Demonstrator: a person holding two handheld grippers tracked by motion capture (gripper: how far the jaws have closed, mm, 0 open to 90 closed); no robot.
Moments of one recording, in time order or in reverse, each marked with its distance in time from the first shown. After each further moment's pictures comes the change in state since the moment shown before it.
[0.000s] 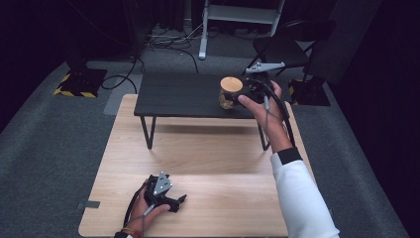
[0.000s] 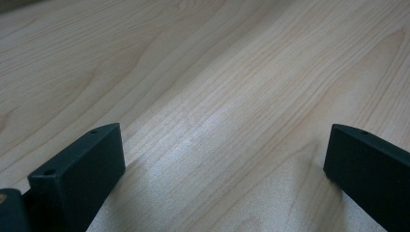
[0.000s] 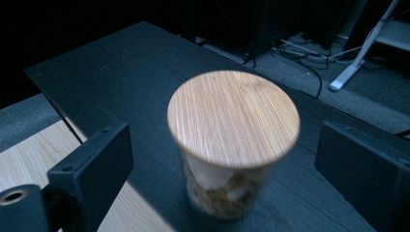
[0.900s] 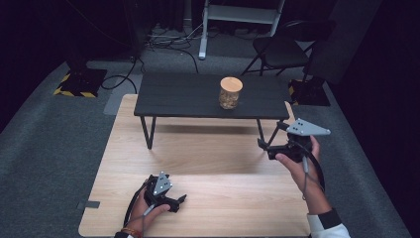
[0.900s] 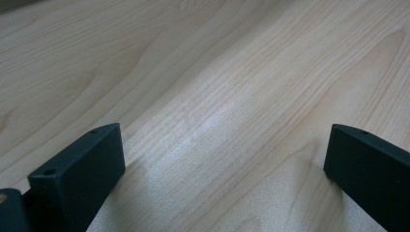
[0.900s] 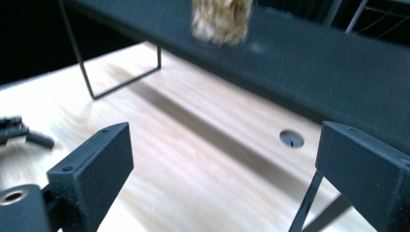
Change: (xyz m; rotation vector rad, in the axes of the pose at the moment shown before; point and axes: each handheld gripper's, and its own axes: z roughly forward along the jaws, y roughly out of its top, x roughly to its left) left arm 0.000 0.000 0.000 0.000 0.000 -0.001; right arm 0.031 -0.161 -0.094 -0.084 -0.074 -0.054
